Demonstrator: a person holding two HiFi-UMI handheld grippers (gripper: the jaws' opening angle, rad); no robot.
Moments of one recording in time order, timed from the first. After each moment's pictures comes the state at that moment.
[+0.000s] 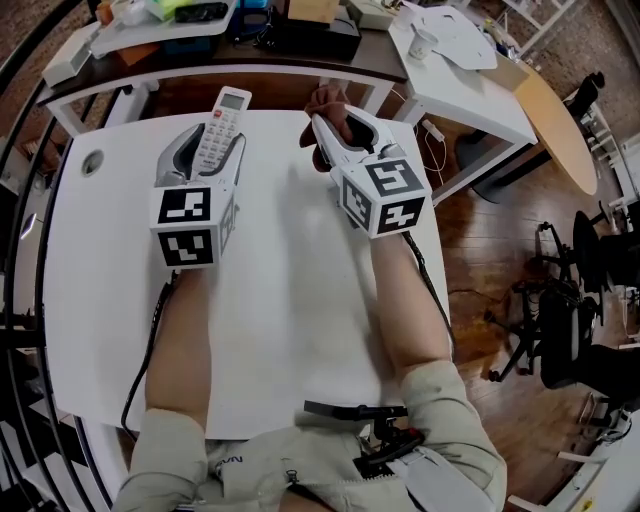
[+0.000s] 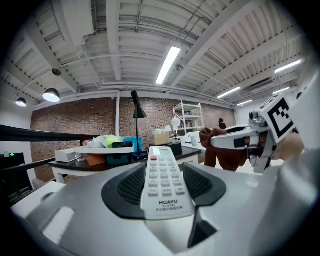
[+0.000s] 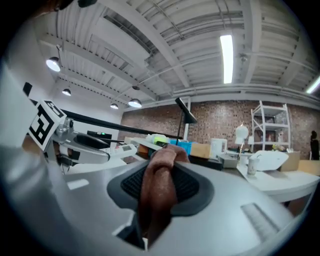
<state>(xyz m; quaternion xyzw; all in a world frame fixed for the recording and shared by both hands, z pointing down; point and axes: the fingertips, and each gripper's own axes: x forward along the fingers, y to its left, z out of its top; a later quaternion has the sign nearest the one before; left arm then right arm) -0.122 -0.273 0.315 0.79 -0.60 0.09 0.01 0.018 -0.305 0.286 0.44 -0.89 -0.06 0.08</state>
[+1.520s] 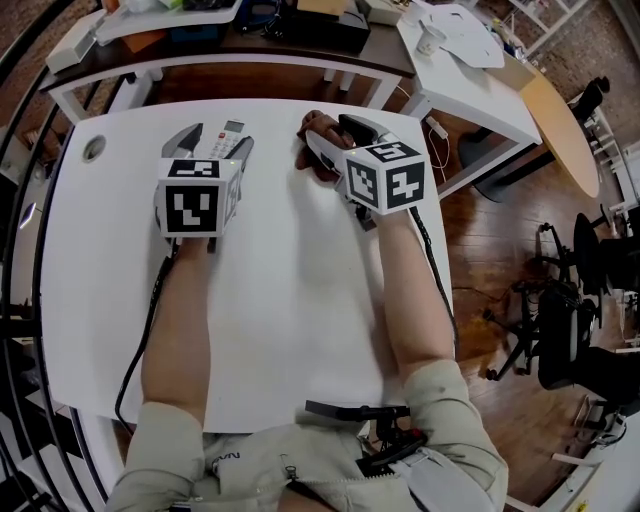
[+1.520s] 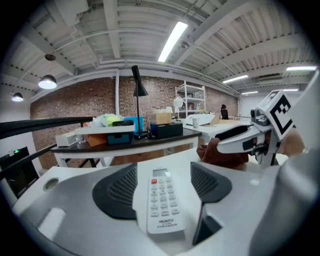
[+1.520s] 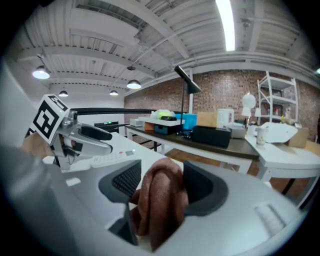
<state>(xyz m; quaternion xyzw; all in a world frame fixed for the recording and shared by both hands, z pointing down) -0.130 -0.281 0.362 0.78 -0.59 0.17 0.10 0.015 -0.313 0.354 0.40 -0.90 0.06 0.18</state>
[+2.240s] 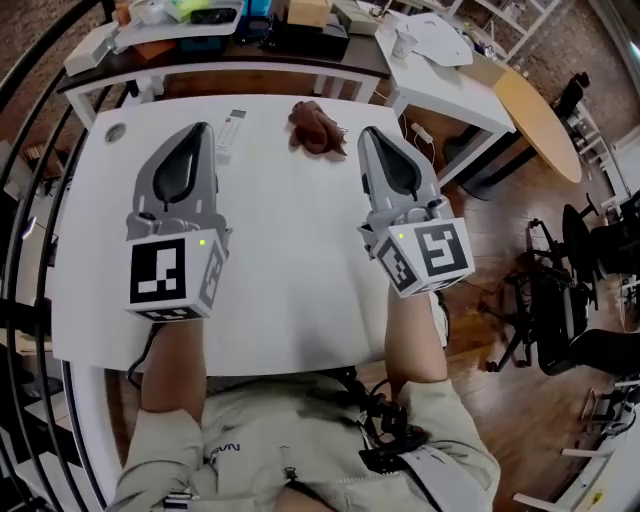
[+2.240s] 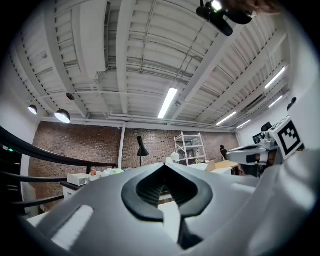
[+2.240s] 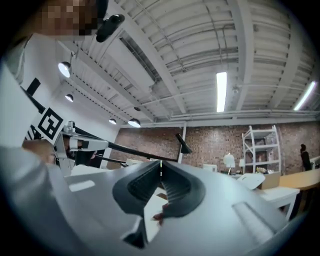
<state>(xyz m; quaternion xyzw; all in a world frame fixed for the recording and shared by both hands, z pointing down) -0.124 -0.090 0.205 0.78 -0.61 -0.06 -0.11 0.063 -0.111 0.202 0.46 -0.87 -0.15 -0.03</state>
